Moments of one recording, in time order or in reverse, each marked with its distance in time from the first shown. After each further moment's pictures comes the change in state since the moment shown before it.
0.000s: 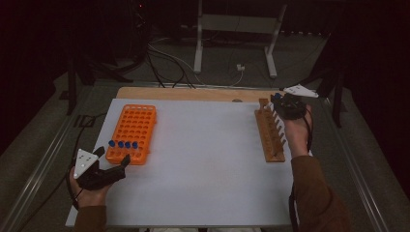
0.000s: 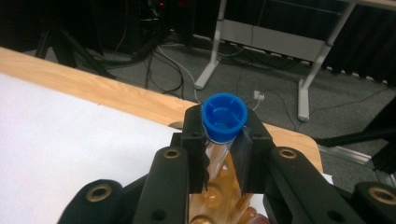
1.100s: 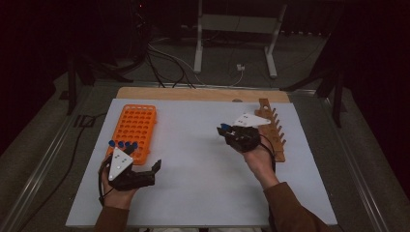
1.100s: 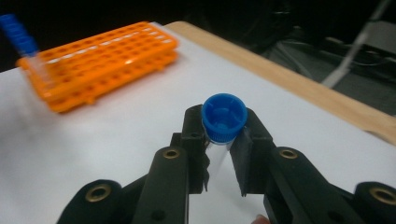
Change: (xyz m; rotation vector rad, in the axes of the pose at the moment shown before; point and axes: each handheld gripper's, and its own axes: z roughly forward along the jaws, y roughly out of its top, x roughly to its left) left arm -0.081 0.014 0.022 0.016 -0.178 0.143; right arm 0.156 -0.021 -0.032 0.031 0.460 -0.144
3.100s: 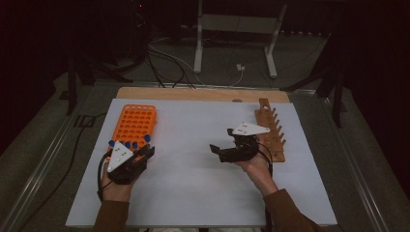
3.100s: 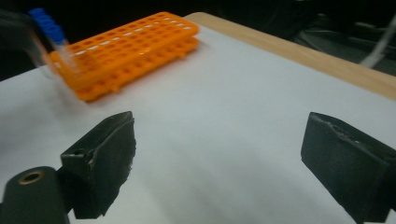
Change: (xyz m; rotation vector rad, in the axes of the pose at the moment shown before) left arm 0.026 0.009 -0.005 0.001 -0.026 -0.005; right arm 0.001 -0.027 -0.003 -0.001 0.063 0.071
